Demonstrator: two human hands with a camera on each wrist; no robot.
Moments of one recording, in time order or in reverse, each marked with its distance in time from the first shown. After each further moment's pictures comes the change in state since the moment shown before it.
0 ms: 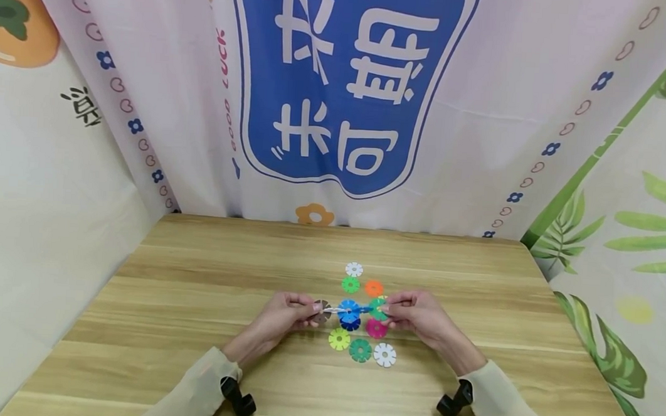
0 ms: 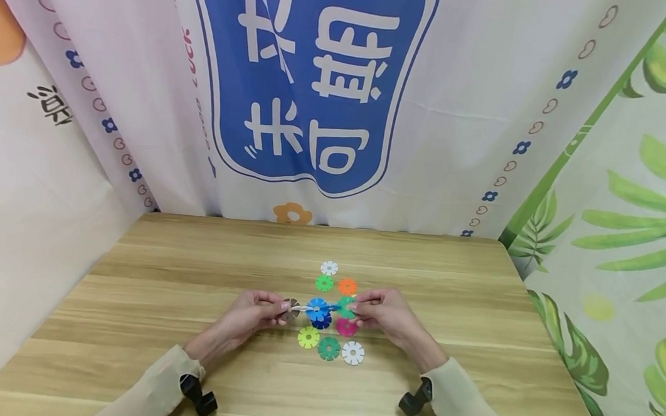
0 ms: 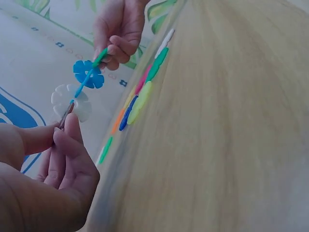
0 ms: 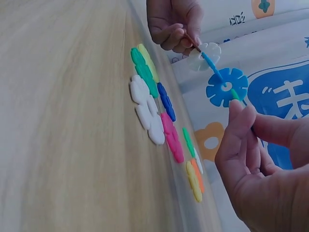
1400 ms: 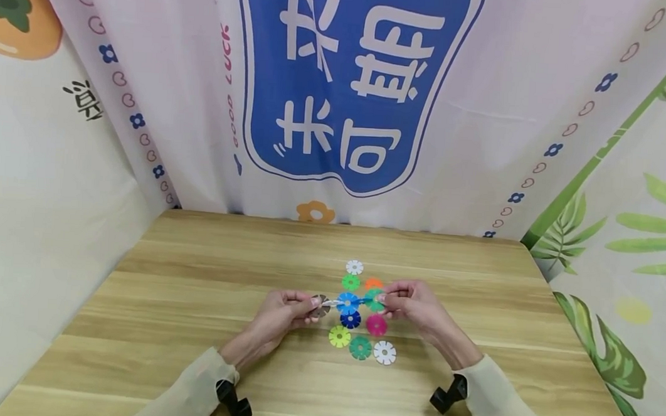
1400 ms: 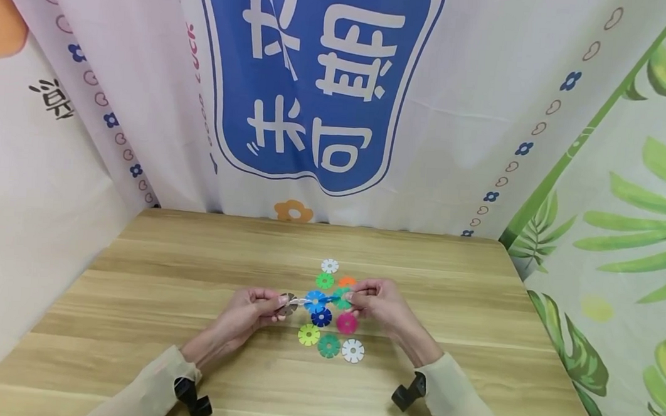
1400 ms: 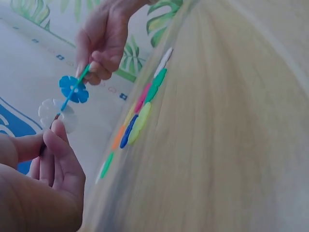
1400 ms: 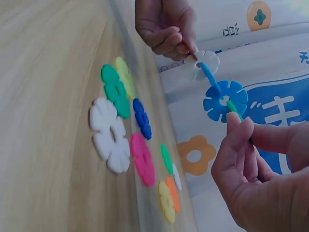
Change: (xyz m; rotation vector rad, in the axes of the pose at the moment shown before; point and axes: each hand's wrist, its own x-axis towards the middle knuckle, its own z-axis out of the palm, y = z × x) left_hand -0.011 0.002 0.003 -0.130 0.066 0.005; right_hand 0.000 -0.021 0.019 -0.094 0.073 -0.012
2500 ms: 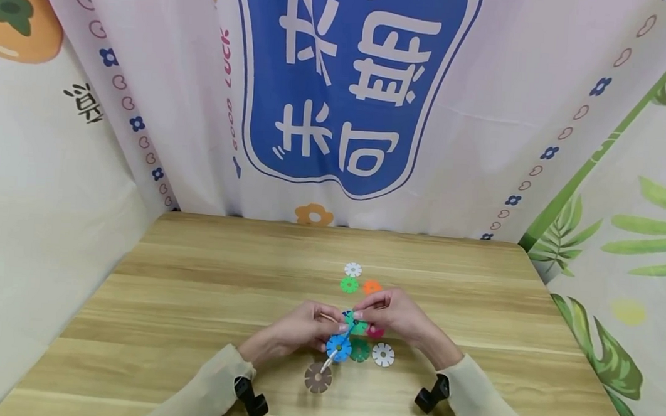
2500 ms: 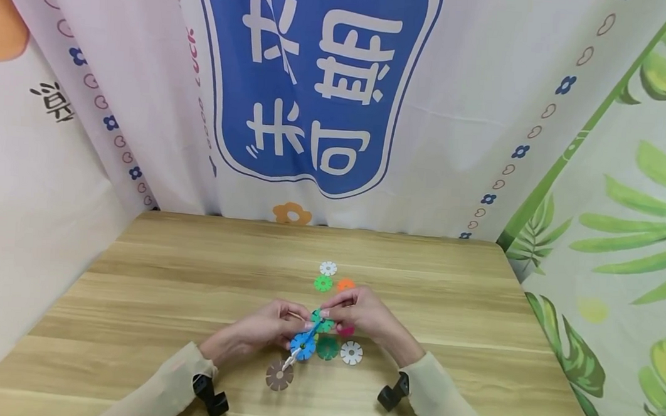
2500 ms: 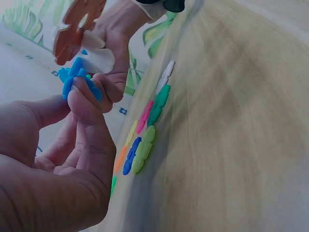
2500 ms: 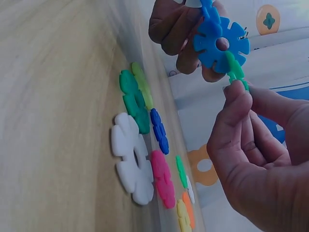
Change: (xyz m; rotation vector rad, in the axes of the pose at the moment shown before) left_hand 0.005 0.000 0.029 0.257 -0.374 -0.088; right_hand 0.012 0.011 0.020 -0.197 -0.193 -0.066
